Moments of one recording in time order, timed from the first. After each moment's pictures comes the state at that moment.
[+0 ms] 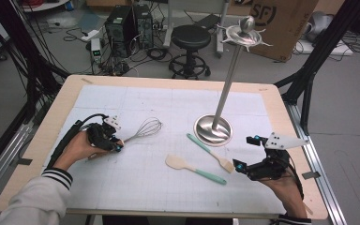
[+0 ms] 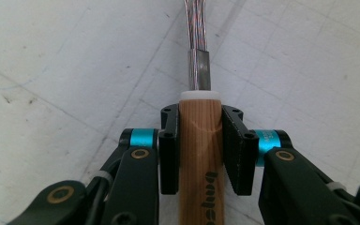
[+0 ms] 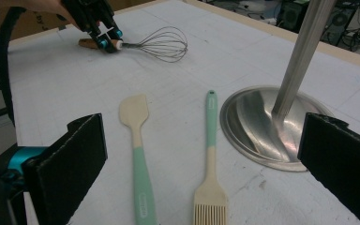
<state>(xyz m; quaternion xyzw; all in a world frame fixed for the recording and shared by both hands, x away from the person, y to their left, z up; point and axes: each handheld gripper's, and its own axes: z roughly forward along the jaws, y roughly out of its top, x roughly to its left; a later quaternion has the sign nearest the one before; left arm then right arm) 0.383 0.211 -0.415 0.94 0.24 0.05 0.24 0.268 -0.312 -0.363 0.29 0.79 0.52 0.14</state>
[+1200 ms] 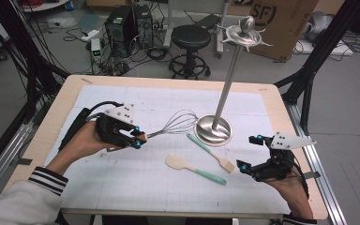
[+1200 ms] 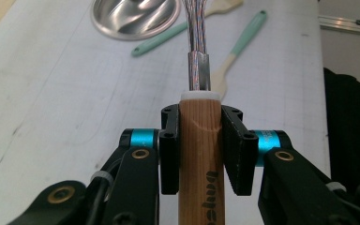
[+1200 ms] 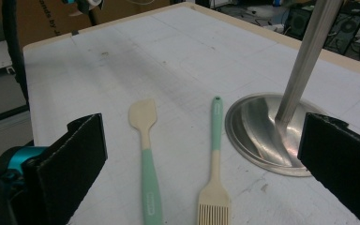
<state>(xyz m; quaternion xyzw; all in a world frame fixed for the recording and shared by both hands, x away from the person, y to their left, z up) 0.335 0.132 -0.305 0.92 0.07 0.04 0.38 0.263 -0.320 -0.354 0.27 0.79 0.53 0.14</state>
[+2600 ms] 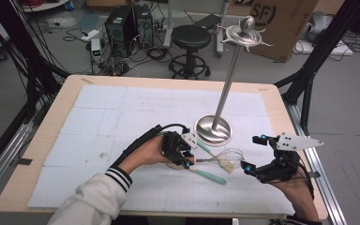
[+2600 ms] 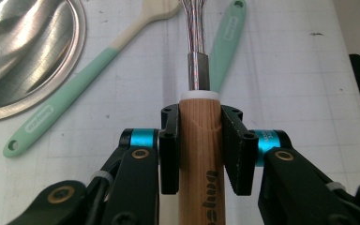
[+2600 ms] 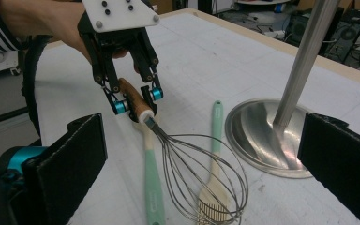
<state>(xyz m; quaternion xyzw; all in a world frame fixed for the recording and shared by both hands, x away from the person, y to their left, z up) 0.347 -0.014 -0.388 0.95 -0.03 -0.03 0.31 0.258 -0.327 -0.347 0.26 0.79 0.54 0.14</state>
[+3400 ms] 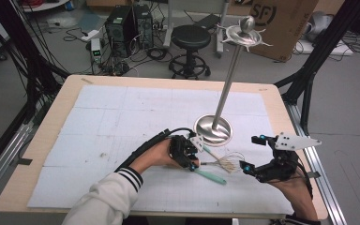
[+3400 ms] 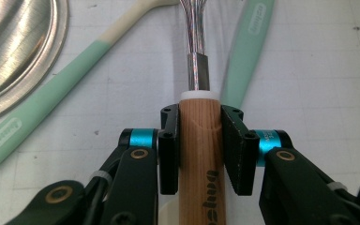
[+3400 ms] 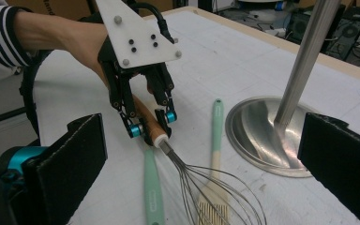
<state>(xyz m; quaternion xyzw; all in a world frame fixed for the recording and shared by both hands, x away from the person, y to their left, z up) 0.353 -0.034 -0.415 0.96 -0.02 -0.03 0.29 0.260 -0.326 -0.350 0.26 0.79 0.53 0.13</state>
